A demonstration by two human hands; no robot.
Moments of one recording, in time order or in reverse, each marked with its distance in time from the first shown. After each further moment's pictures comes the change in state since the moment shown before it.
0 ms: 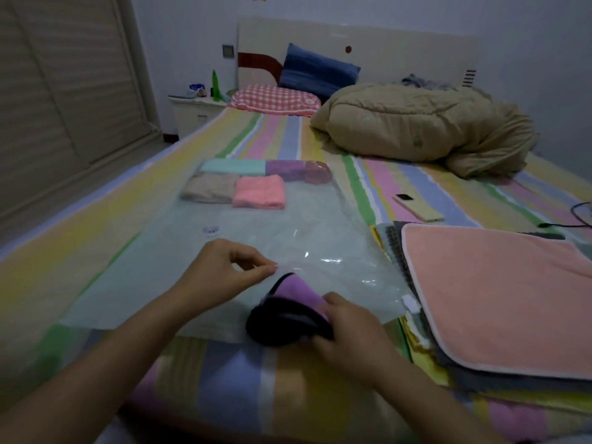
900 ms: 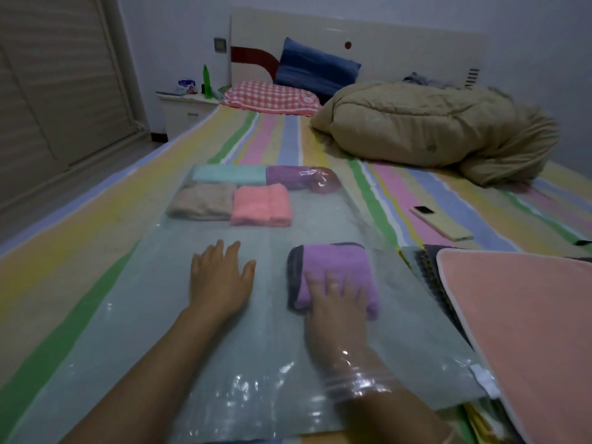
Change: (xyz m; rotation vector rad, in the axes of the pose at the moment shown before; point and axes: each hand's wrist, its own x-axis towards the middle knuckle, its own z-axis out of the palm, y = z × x) left_hand 0.111 -0.125 0.034 0.641 0.090 -0.350; right_hand 0.141 0.028 0.094 -0.371 0.077 0.388
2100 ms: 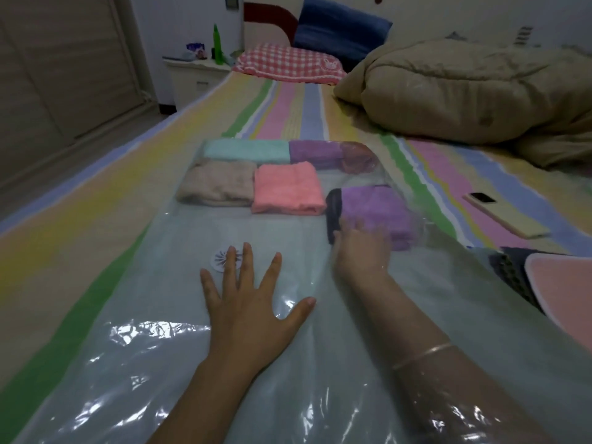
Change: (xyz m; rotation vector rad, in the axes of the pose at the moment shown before) left_hand -0.020 -0.009 0.028 0.055 -0.039 0.048; right_hand 0.149 -0.017 0.045 0.042 -0.017 0.062
